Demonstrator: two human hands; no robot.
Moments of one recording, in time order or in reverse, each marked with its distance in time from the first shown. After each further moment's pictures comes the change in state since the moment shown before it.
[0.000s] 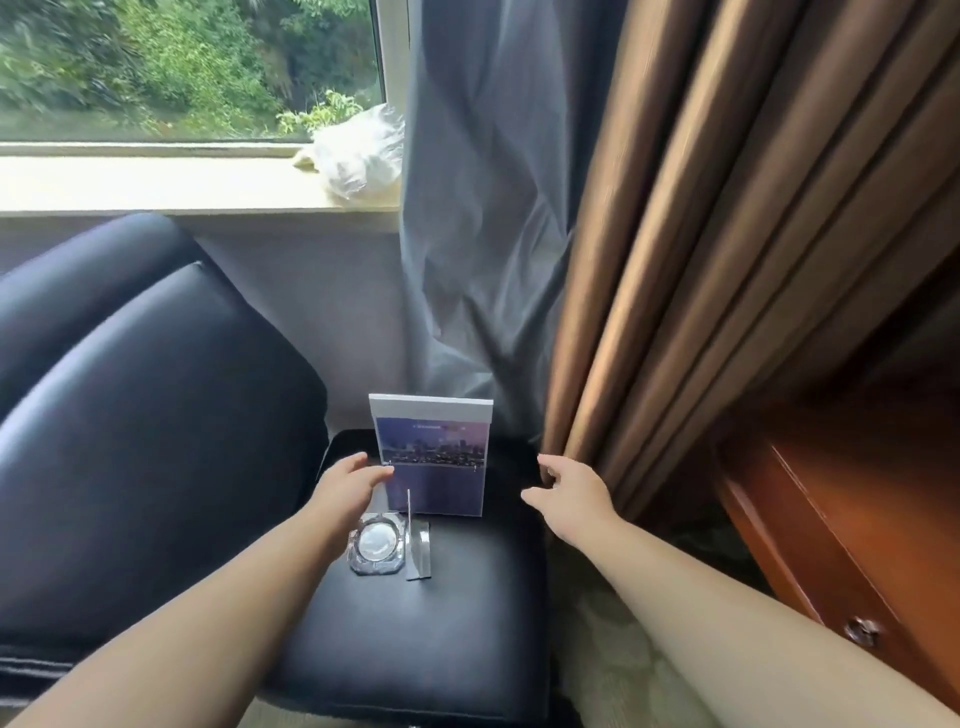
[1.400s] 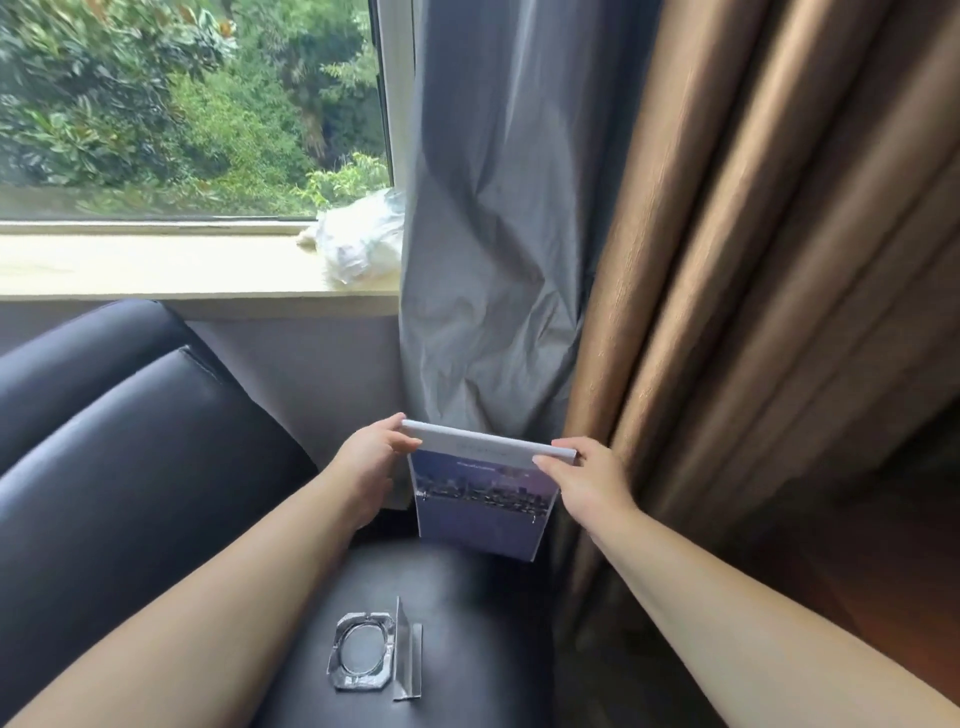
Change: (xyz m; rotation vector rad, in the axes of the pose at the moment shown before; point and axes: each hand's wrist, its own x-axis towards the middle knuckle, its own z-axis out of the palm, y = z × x) left_hand 0.041 0.140 0.043 -0.229 -0.168 0.110; right_hand 0.103 -0.066 -0.054 0.363 0.274 -0.144
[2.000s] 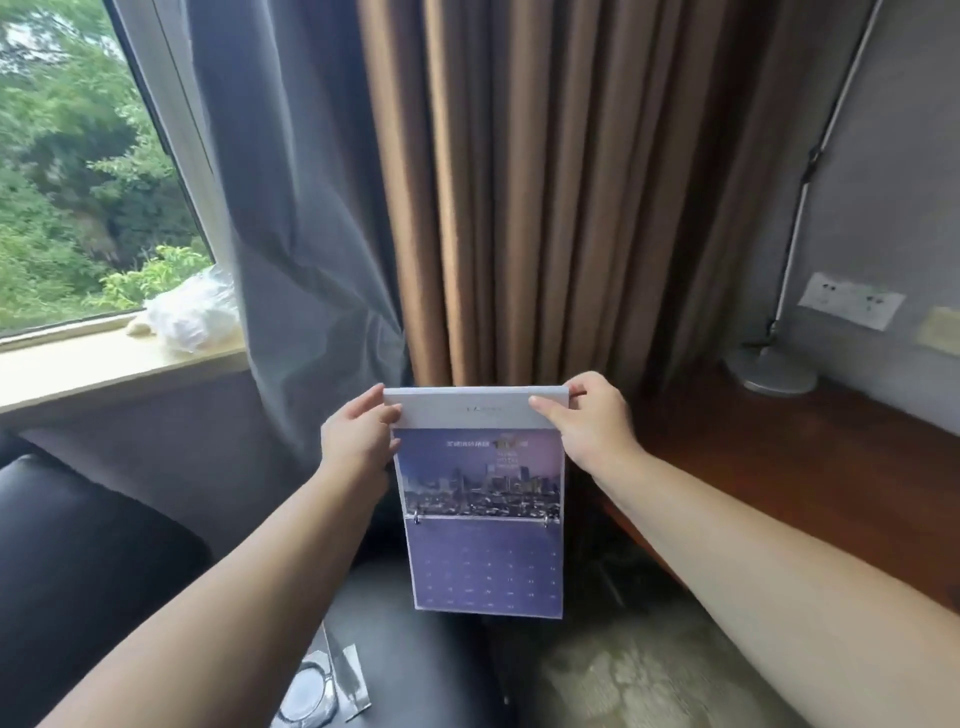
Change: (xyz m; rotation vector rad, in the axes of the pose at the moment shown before) left_hand -0.128 0.004 0.097 -0.098 -0.140 0.251; right_hand -0.150 -0.017 -0.159 -0.044 0.483 -0.141
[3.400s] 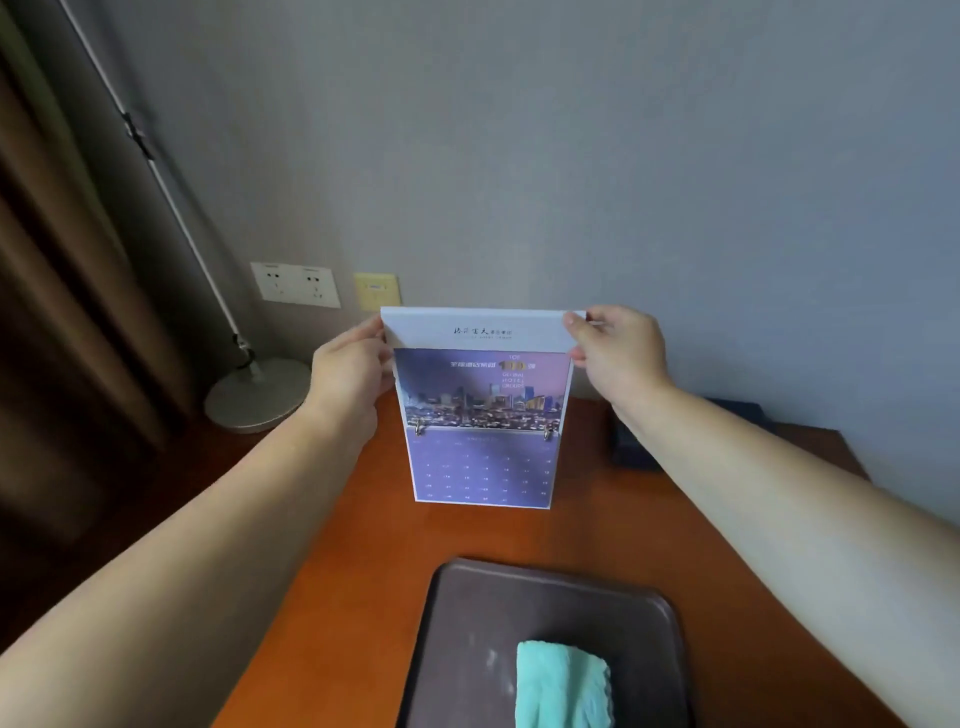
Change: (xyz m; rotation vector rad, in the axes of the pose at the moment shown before) left_hand -0.253 -0.187 0.683 0.227 -0.872 -0.119; right_hand 0.108 0.313 -0.616 -0.013 0.810 0.293
